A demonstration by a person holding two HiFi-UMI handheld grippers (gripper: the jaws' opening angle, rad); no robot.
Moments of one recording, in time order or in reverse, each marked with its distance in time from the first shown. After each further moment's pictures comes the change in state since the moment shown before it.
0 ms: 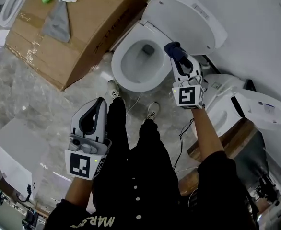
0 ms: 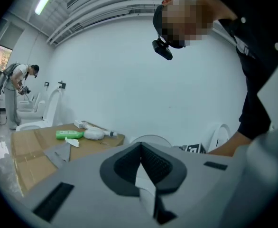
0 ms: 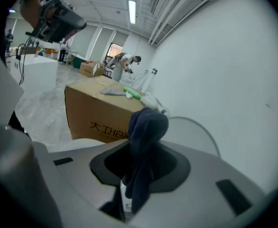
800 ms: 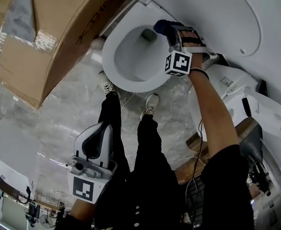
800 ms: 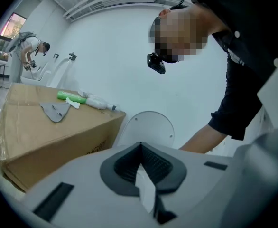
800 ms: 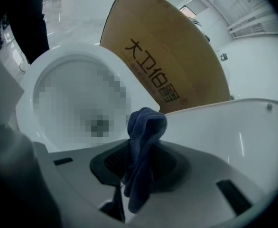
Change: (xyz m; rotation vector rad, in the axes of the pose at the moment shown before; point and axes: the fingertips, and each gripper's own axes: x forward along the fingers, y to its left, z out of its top) left arm 0.032 0.018 -0.141 -0.222 0.095 -0.039; right arm 0.202 0.085 -0.206 -0.767 0.373 0.213
